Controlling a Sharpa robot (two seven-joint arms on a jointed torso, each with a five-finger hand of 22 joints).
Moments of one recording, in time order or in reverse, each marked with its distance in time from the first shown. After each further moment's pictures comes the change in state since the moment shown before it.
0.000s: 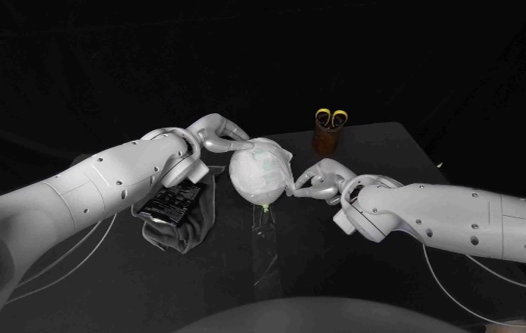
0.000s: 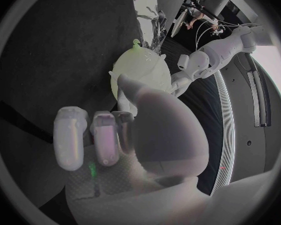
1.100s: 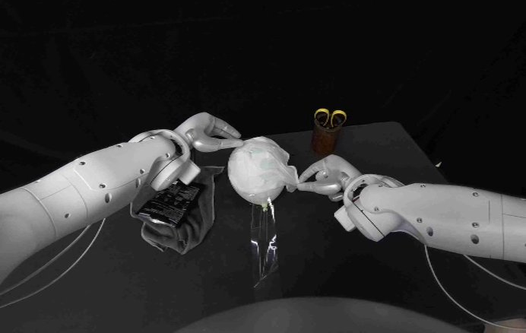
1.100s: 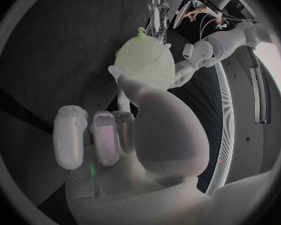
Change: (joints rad) left arm -0.001 -0.073 0.002 0.065 0.054 -0.047 0.036; left_hand 0.032 0.013 -0.010 0.004 0.000 0.010 0.005 0.004 0.001 0.034 0.009 -0.014 0.000 0.097 -0.004 0.017 0.014 0.000 0.041 -0.004 0.015 0.007; right arm -0.004 -0.009 -0.001 -0.014 0.044 -0.090 0.042; right_hand -0.018 -0.013 0.013 0.000 -0.002 -0.019 0.000 0.004 0.009 0.000 0.000 -0.004 0.000 0.000 0.000 0.000 0.001 0.000 0.000 -0.004 -0.032 0.000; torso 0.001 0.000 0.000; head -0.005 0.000
